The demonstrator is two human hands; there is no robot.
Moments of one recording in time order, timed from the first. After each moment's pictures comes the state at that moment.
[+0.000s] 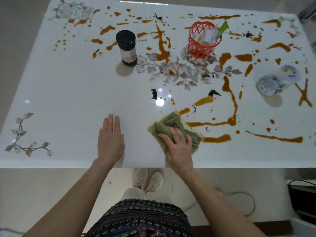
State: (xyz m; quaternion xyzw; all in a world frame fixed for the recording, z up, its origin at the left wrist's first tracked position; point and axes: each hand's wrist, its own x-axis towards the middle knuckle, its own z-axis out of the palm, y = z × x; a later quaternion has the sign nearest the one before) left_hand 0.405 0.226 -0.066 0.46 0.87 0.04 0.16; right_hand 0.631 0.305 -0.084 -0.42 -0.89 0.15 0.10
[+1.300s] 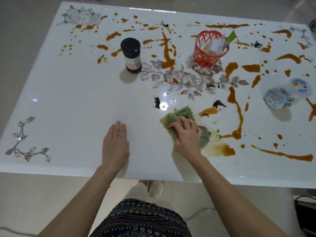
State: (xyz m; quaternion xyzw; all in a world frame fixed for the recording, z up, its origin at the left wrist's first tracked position) left_hand 0.416 0.242 -0.060 0.47 0.87 0.02 0.16; right_hand 0.608 0.385 -0.071 -0.47 -0.86 0.21 0.07
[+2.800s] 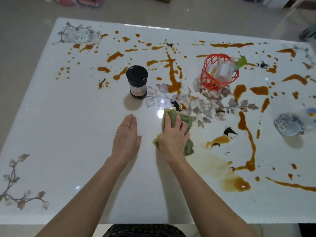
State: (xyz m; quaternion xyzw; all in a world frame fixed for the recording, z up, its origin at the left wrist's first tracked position) left_hand 0.342 0.358 -0.047 0.49 0.84 0.13 0.19; right_hand 0.466 0.437 -0.050 -0.60 -0.78 0.15 -0.04
